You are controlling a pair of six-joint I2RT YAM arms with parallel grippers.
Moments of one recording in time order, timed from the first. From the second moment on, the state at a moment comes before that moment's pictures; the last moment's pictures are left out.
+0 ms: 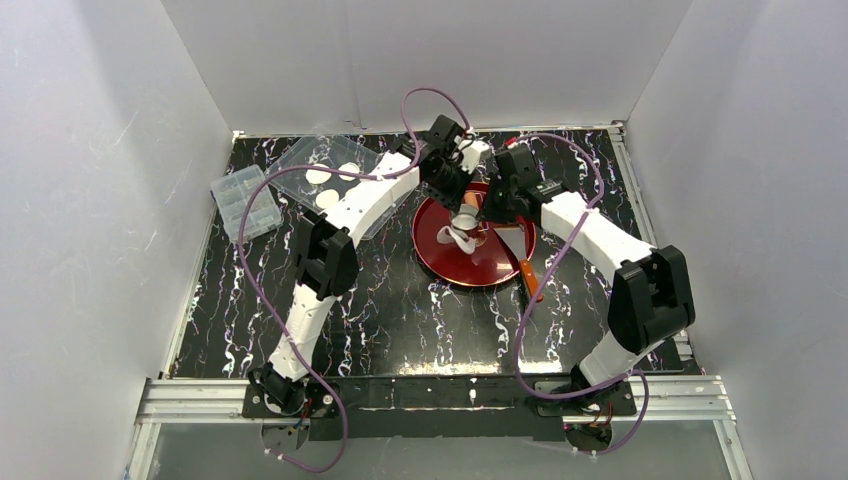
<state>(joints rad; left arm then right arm) -0.67 2.30 2.25 -1.04 0.28 0.09 0.48 1.62 1.27 -0.52 -0.03 0.64</state>
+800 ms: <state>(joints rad) -0.61 2.27 2.20 -1.04 0.15 0.15 0.52 1.79 1.40 -0.45 -0.08 0.74</state>
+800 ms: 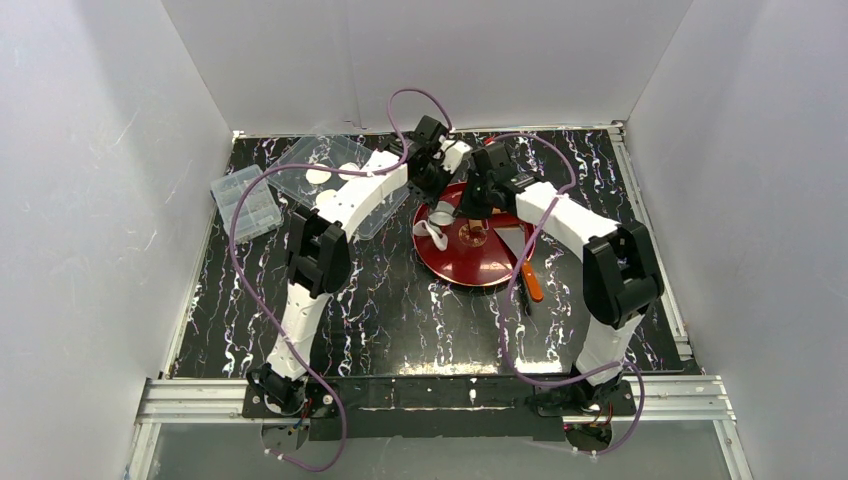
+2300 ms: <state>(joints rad) -0.72 2.39 2.11 -0.84 0.34 0.03 0.40 1.59 1.10 -0.47 -0.03 0.64</state>
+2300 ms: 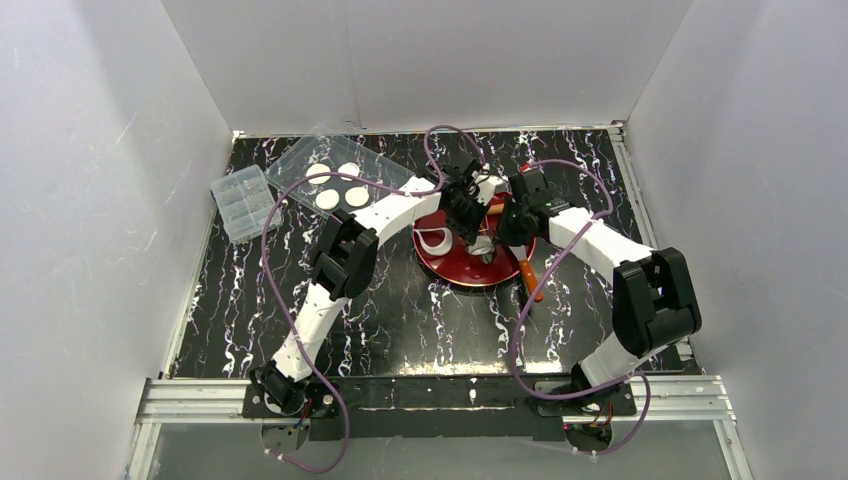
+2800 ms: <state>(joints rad) -0.77 2.37 2.06 -0.84 0.24 0.09 0.40 1.43 1.02 -0.39 -0.14 0.60</state>
